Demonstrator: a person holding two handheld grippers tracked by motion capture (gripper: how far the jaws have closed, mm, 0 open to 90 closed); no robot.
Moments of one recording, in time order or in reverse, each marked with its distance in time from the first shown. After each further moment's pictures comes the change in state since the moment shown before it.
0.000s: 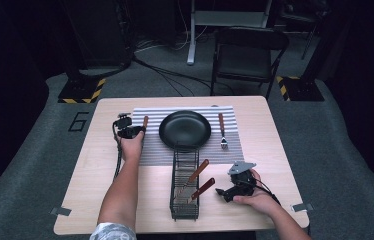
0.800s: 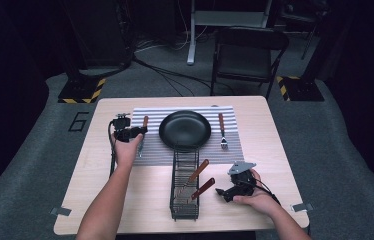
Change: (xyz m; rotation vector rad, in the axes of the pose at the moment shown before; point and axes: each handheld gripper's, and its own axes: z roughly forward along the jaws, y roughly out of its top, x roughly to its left) left arm -0.019 -0.005 -0.058 -0.031 -0.113 0.167; right arm 0.000 0.000 0.000 0.000 0.000 0.001
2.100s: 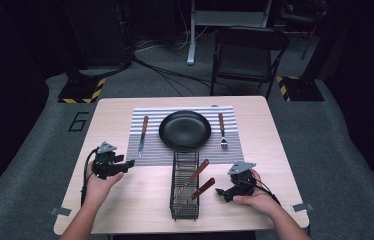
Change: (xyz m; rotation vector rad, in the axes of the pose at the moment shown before) left arm 0.017 -0.084 -0.093 0.081 -0.076 0.297; right arm 0.000 0.000 0.000 0.000 0.000 0.000
